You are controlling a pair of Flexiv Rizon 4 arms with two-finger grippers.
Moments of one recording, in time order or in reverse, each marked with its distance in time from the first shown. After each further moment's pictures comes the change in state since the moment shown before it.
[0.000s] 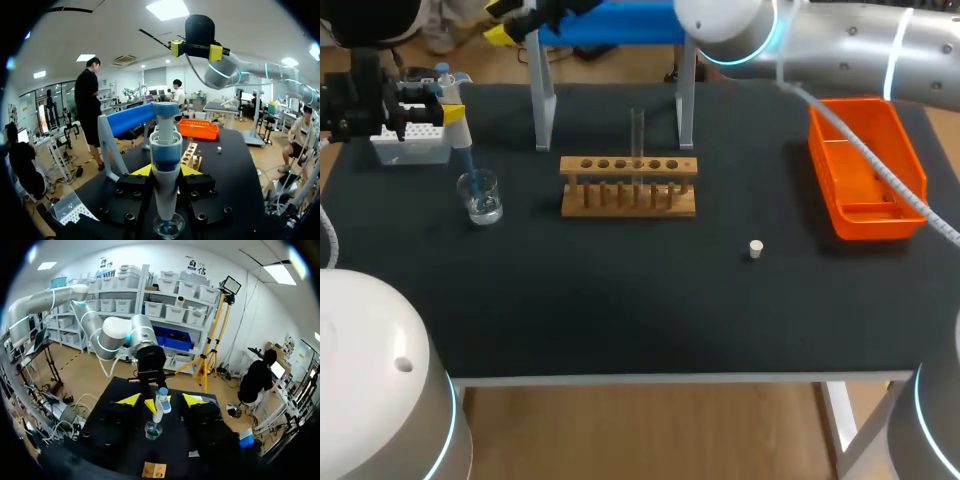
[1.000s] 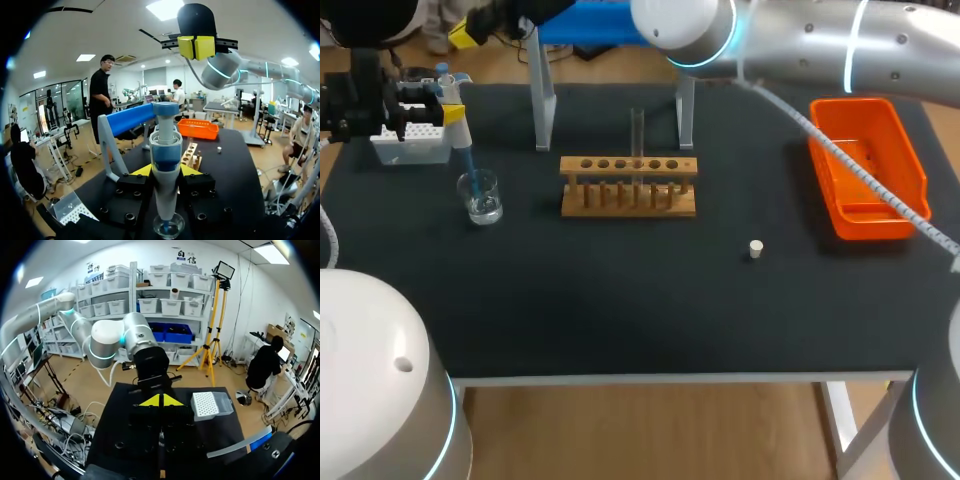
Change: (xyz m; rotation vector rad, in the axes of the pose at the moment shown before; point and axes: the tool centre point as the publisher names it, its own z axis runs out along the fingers) left arm 0.000 0.000 0.000 0.000 0.000 0.000; right arm 0.009 0.010 0.050 0.039 0.020 0.137
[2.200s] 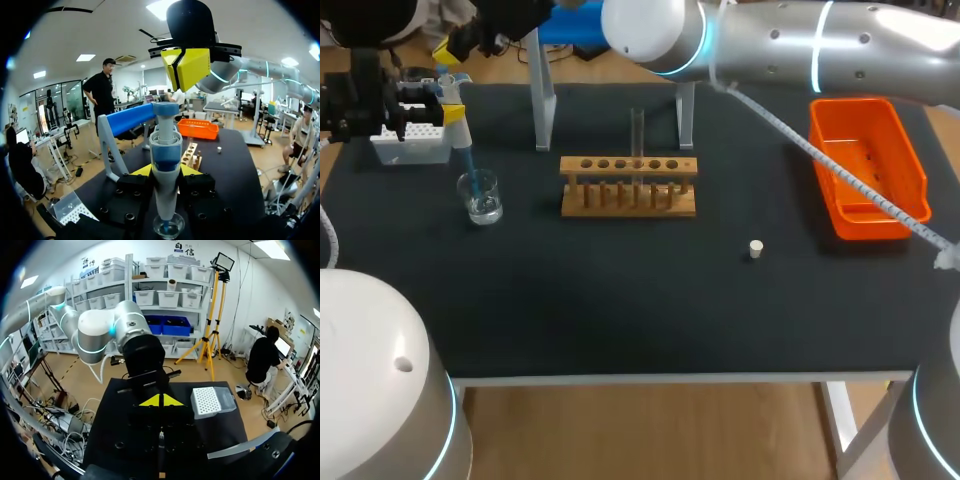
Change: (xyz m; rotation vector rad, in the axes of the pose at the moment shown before) left arm 0.000 0.000 0.000 0.000 0.000 0.000; right arm -0.009 -0.012 0.040 0.064 -0.016 0.015
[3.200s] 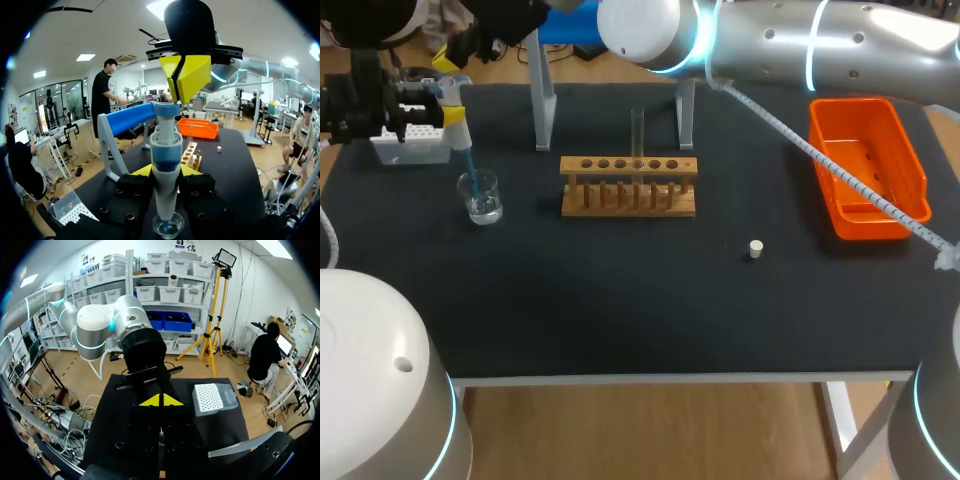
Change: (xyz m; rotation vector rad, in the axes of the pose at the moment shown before) left arm 0.001 0.002 0.000 -0.001 0.001 0.000; right arm 0.003 -0.008 0.008 0.038 0.012 -0.001
